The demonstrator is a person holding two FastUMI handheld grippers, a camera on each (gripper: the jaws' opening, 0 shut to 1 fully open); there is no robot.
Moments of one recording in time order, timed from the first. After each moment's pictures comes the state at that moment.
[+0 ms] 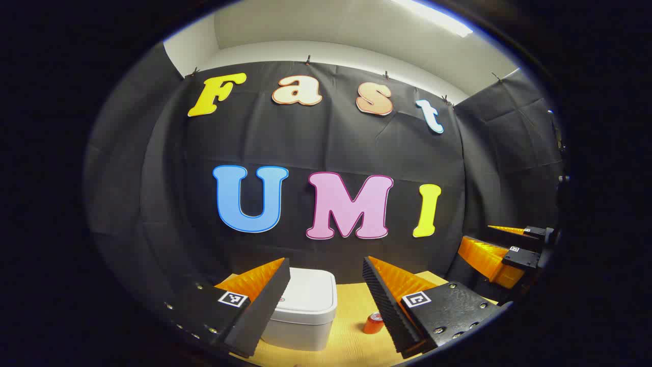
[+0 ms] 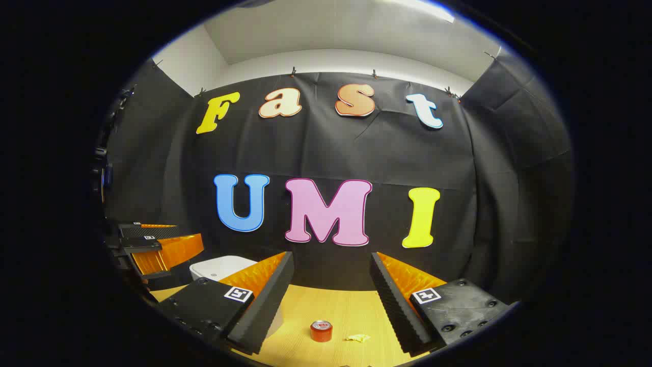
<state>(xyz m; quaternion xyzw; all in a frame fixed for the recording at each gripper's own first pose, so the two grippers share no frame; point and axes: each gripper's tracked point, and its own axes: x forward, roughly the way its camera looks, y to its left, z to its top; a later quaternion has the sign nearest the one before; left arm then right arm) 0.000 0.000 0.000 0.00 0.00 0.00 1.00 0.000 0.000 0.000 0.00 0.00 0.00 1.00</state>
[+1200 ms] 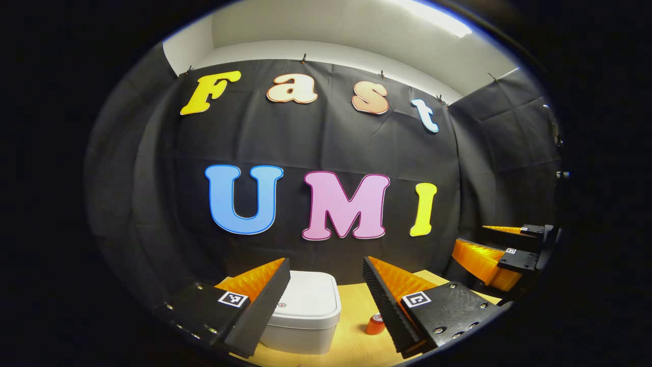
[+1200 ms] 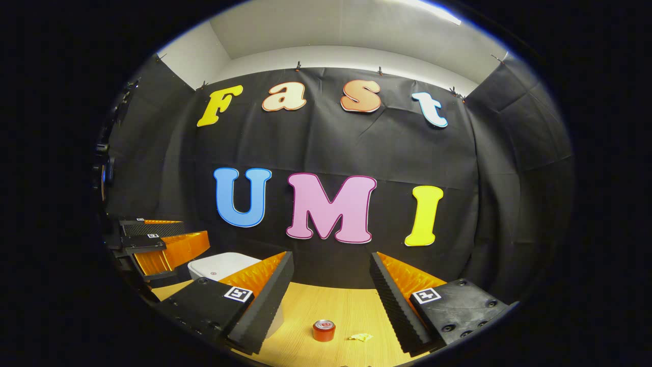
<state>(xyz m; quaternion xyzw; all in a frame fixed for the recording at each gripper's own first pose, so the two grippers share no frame) 0.018 0.010 -0.004 0.00 0.00 -0.03 1.00 0.014 0.017 -0.008 -0.01 0.01 -0.01 1.00</state>
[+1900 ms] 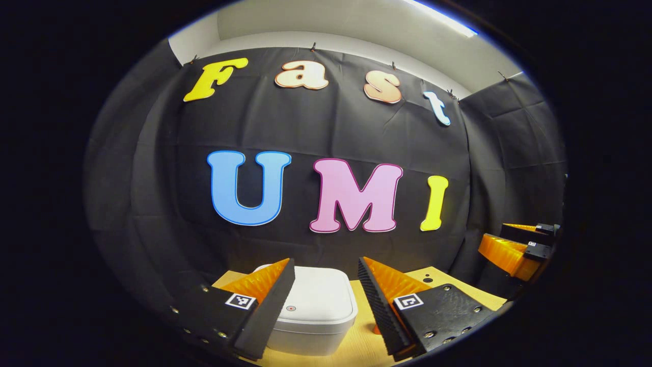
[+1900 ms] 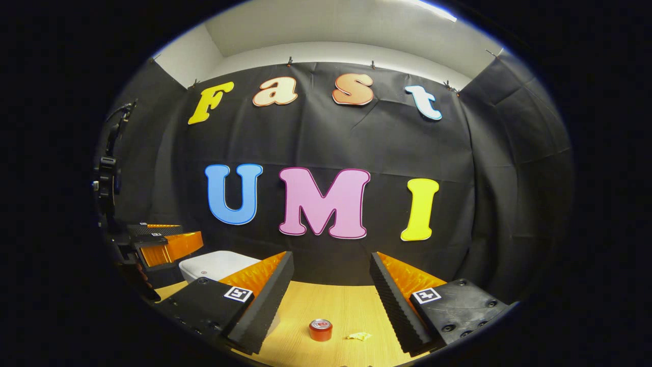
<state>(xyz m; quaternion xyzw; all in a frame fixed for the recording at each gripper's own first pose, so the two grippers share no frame) 0.058 0.040 -0.030 -0.01 0.03 -0.02 1.00 0.027 0.003 -0.020 0.00 0.02 -0.02 1.00</state>
